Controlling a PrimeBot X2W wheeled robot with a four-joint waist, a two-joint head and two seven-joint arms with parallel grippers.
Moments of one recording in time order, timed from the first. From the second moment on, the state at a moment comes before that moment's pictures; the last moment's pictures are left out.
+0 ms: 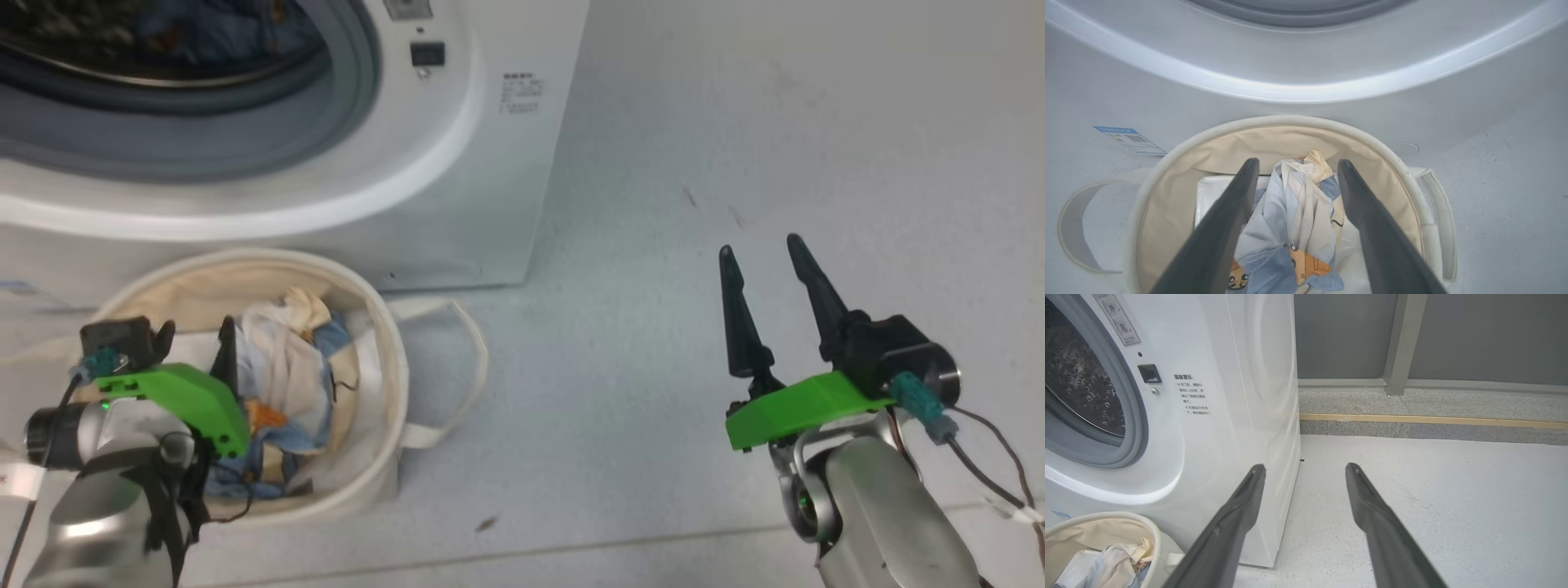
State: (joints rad) left arm -0.81 0.24 -0.36 1.28 -0.51 -0.08 -0.25; right arm -0.35 -0.10 0.22 0.24 0.19 0.13 -0.26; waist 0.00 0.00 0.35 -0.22
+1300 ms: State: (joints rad) left arm -0.17 0.30 -0.10 0.41 -0.43 0.03 -0.25; right arm -0.21 -0.09 0.31 0.34 0.28 0.13 -0.26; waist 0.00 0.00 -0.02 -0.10
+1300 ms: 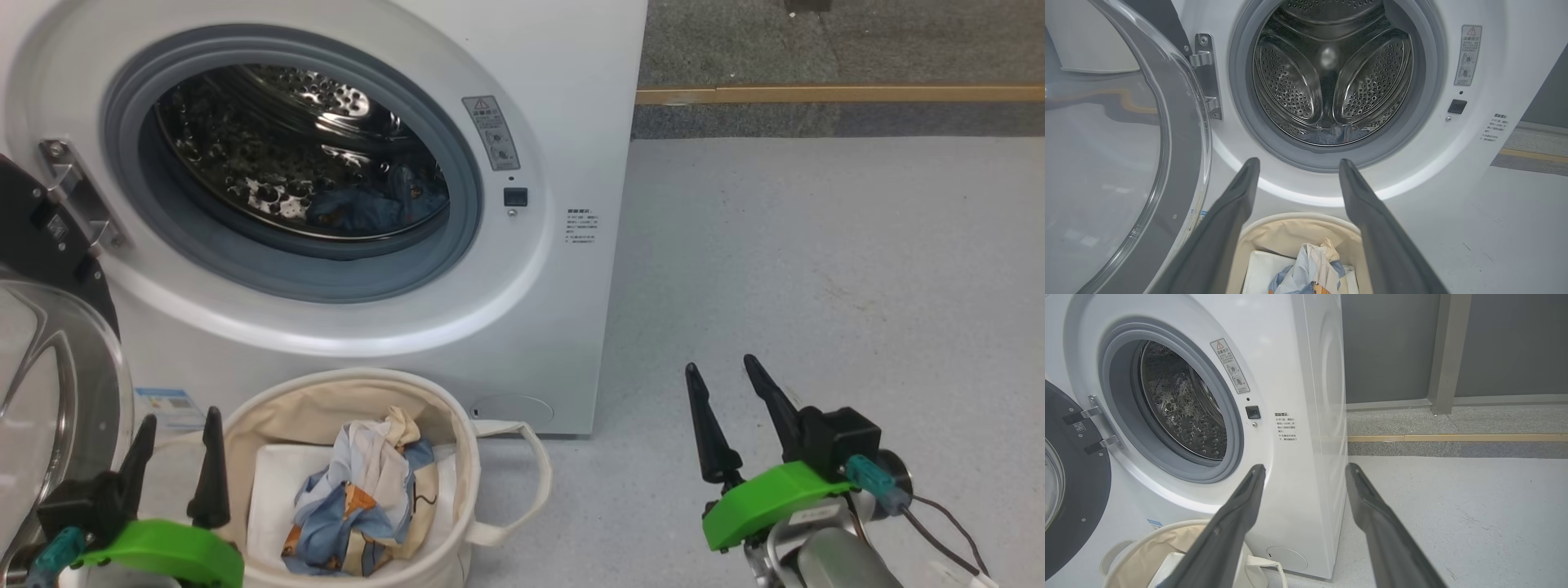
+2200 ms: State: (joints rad) left arm -0.10 0.32 -0.09 0.32 -0.48 0.03 -0.20; right arm -0.21 -0.07 0.30 0.35 0.28 0.13 -0.26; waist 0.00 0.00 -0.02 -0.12
